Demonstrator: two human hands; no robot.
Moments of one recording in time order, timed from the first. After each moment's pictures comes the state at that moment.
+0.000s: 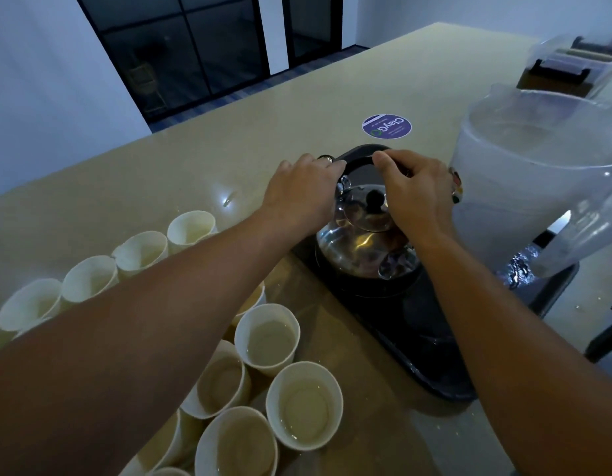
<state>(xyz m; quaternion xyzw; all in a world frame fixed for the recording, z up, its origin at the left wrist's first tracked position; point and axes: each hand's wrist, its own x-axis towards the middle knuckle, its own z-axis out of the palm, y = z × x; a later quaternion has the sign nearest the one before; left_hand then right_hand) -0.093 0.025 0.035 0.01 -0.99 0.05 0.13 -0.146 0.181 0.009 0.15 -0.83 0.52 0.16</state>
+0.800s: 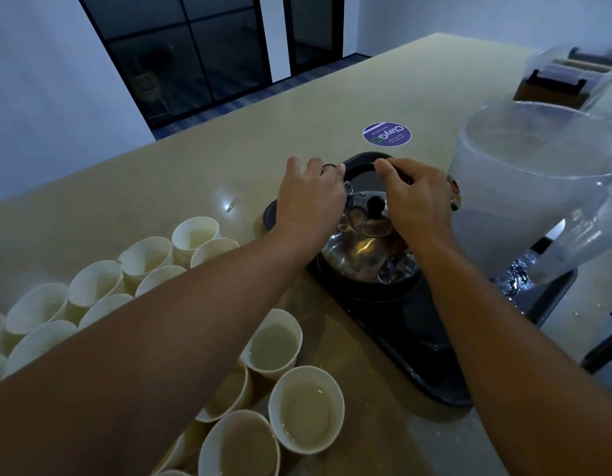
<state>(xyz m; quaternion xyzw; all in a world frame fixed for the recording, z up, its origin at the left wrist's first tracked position) -0.094 0.035 0.021 0.02 -0.96 0.25 0.15 -0.149 0.181 0.006 0.14 -0.81 0.54 0.16</state>
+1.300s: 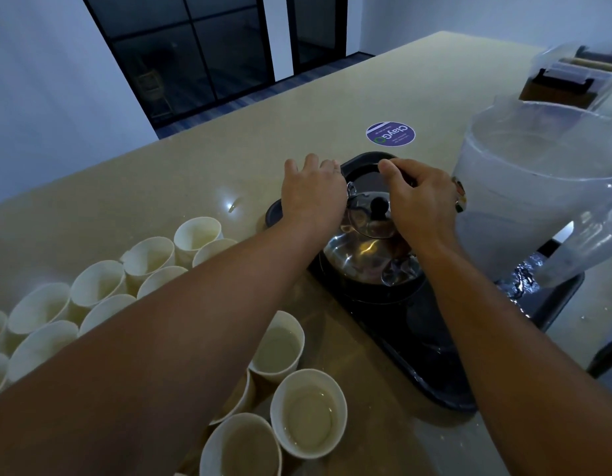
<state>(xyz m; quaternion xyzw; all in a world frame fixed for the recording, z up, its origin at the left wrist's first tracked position) -0.111 0.036 0.022 0.10 -0.97 0.18 0.12 -0.147 0.182 0.006 0.15 -0.82 0.53 0.16</state>
